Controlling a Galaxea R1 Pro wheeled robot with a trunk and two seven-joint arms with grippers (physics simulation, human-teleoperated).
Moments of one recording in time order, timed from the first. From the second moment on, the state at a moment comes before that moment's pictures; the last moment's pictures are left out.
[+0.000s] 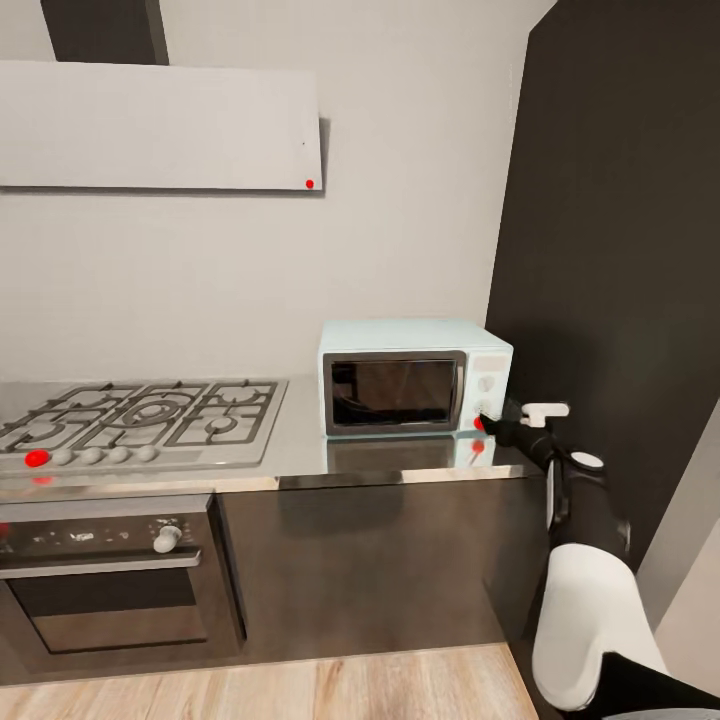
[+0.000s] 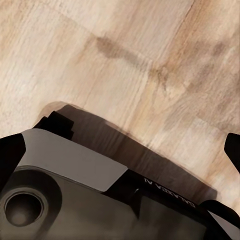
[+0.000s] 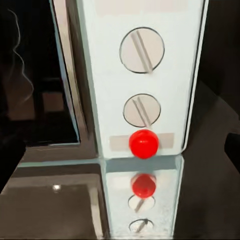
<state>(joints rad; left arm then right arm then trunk) -0.26 -0.01 -0.33 0.00 0.91 -0.01 0.00 -0.85 0.12 -0.68 -1.04 0.57 0.23 0.57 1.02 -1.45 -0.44</state>
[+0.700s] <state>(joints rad) -0.26 -0.01 -0.33 0.00 0.91 -0.01 0.00 -0.85 0.09 -0.69 -0.90 0.67 0.22 0.56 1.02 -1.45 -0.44</state>
